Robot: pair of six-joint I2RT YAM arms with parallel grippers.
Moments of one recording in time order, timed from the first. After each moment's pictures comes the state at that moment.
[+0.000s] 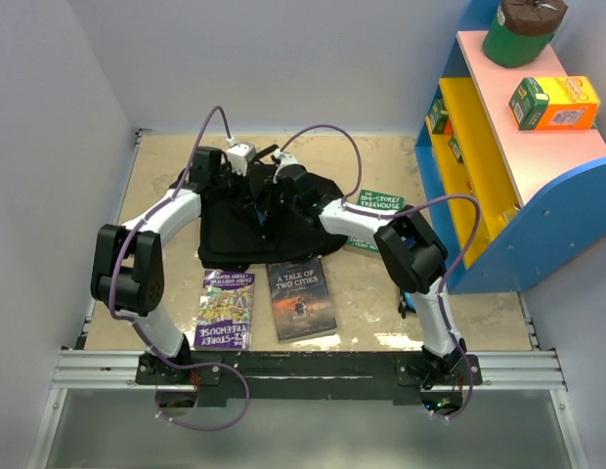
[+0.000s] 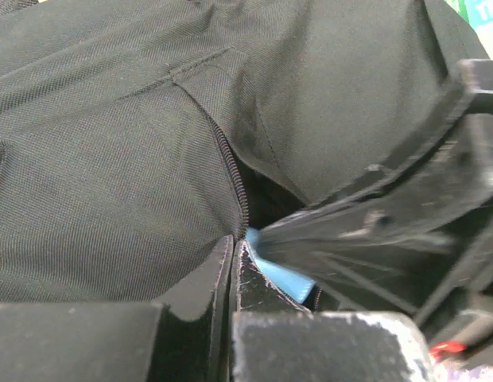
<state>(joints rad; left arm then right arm) -0.20 1.72 1.19 -0.21 0.40 0.05 0.75 2.12 1.51 0.13 -0.05 0.58</state>
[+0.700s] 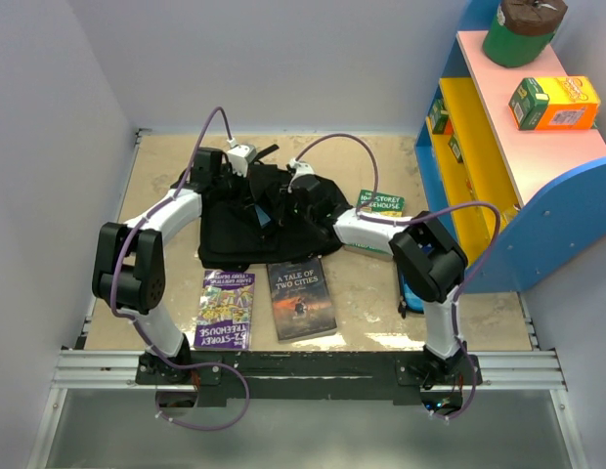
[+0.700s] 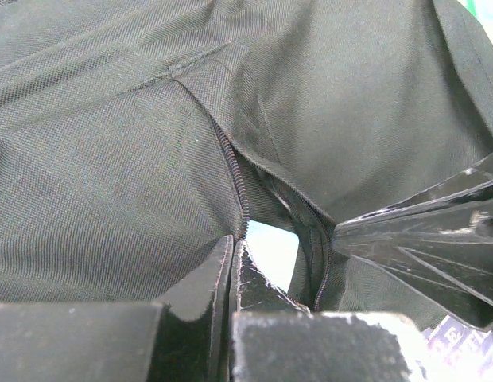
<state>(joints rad) -0.20 1.74 1.19 -0.20 0.40 0.05 0.75 2.00 1.33 0.16 0.01 0.59</state>
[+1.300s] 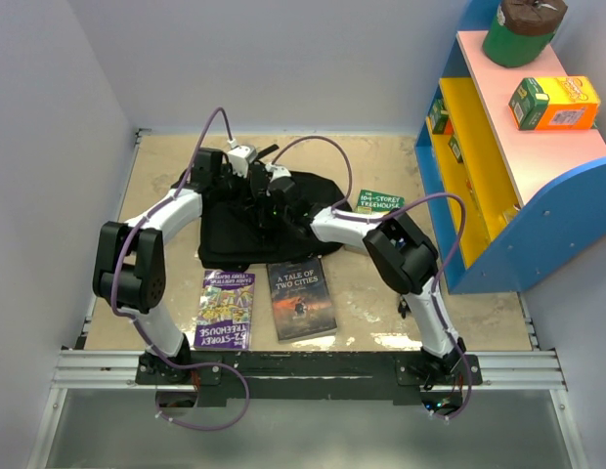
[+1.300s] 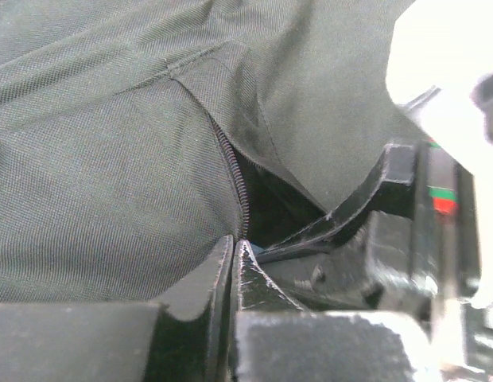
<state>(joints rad) -0.20 1.74 1.19 -0.20 0.41 0.05 0.81 2.21 1.55 0.11 0.01 0.59</state>
